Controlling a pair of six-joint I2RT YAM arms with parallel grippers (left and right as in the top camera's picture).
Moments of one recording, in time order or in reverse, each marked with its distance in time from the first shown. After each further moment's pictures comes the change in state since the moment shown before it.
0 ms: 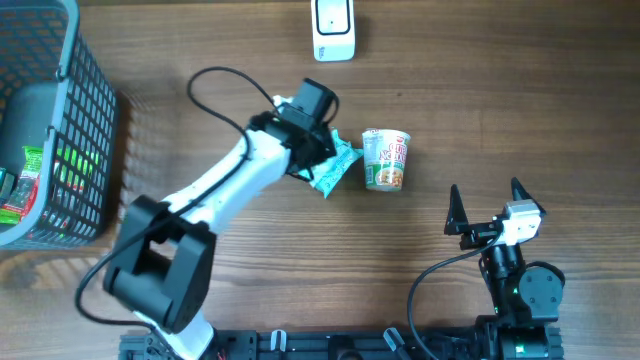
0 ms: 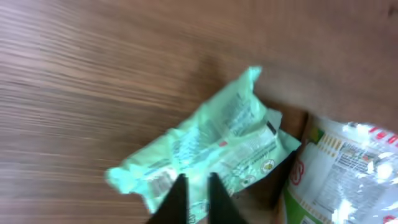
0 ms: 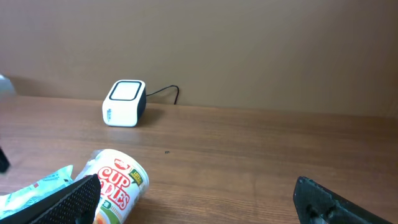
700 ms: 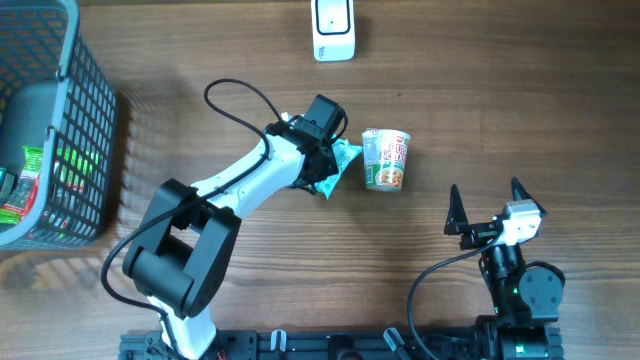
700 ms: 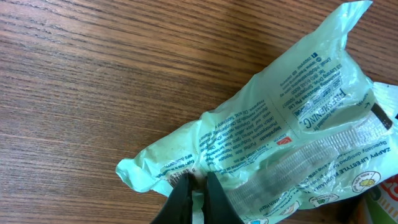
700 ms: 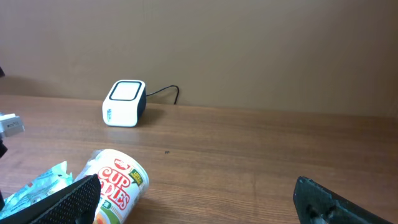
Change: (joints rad) left arm -0.048 0.092 -0.037 -0.014 -0.048 0.003; right arm 0.000 0.000 0.000 0.000 0.000 0.000
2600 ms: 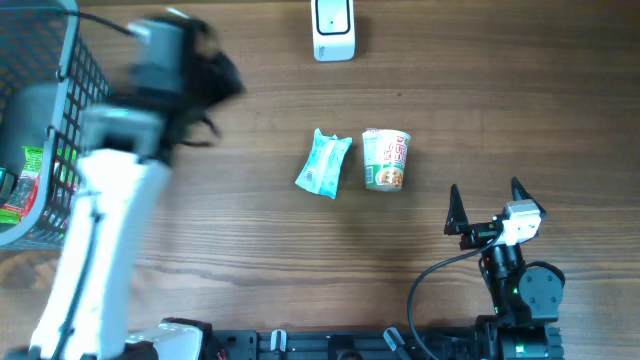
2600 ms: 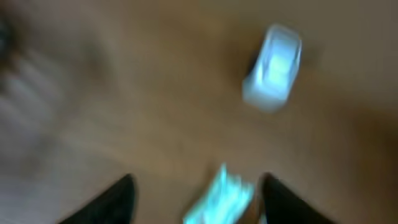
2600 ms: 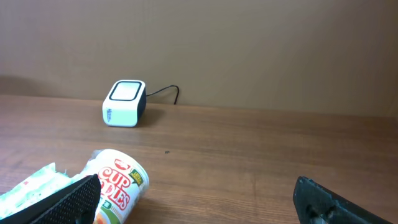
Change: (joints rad) left arm 0.413 -0.456 0.391 -0.299 -0.059 0.196; right arm 0.000 0.000 0.000 0.000 0.000 0.000
